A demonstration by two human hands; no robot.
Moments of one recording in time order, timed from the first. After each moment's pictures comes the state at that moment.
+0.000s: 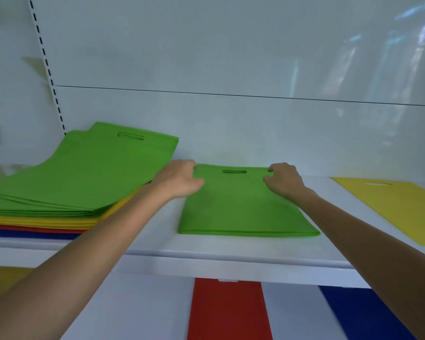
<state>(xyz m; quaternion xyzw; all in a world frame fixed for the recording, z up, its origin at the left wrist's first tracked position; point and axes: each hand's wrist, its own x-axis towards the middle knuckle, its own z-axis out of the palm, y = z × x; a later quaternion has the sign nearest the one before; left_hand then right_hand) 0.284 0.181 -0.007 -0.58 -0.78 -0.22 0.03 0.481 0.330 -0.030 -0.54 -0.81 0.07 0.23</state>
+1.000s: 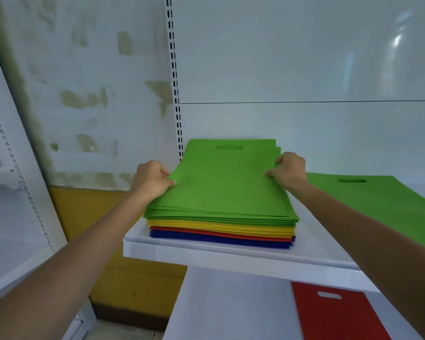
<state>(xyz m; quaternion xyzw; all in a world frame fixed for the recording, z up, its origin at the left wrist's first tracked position) -0.011 0.013 -0.003 -0.38 -0.85 -0.37 0.02 0.207 0.189 -0.002 -0.48 -0.77 0.20 0.37</state>
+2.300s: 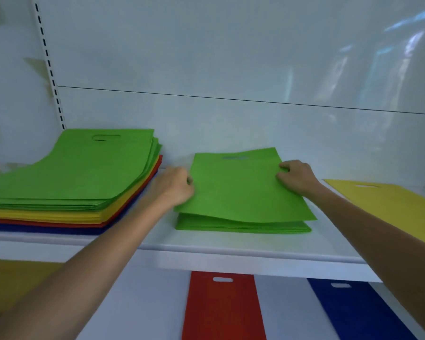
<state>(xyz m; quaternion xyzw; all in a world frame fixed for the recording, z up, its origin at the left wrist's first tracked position) 0.287 0.173 -0.026 -0.54 -0.81 -0.23 0.05 0.519 0.320 -0.010 -0.53 -0.80 0.12 0.27</state>
